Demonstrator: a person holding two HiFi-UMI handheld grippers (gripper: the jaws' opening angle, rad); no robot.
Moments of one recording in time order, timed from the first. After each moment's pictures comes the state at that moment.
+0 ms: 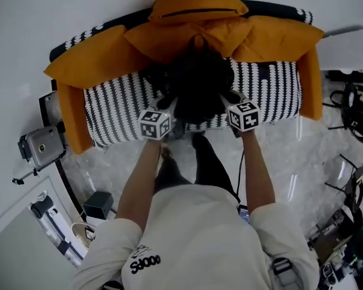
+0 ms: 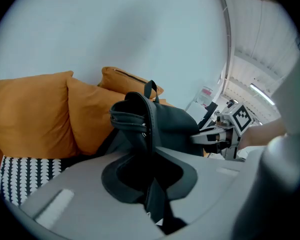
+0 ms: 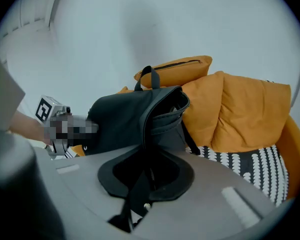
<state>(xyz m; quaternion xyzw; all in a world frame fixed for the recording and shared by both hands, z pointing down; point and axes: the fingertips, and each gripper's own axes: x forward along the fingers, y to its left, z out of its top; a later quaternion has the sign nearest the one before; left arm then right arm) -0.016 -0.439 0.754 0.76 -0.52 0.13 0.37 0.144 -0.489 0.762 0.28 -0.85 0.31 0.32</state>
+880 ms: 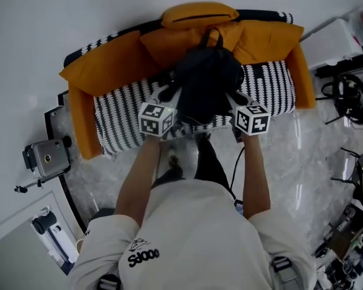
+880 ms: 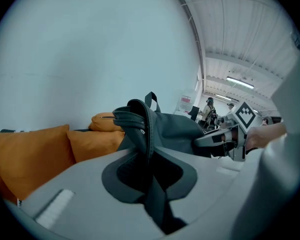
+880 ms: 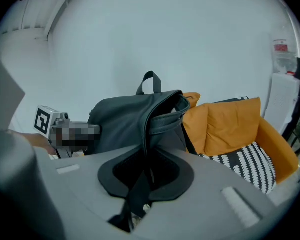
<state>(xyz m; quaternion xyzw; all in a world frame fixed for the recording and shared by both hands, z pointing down) -0.039 -0.388 0.600 0.83 -0.50 0.11 0.24 0.131 -0.400 0.613 0.38 -0.85 0.29 0.23</state>
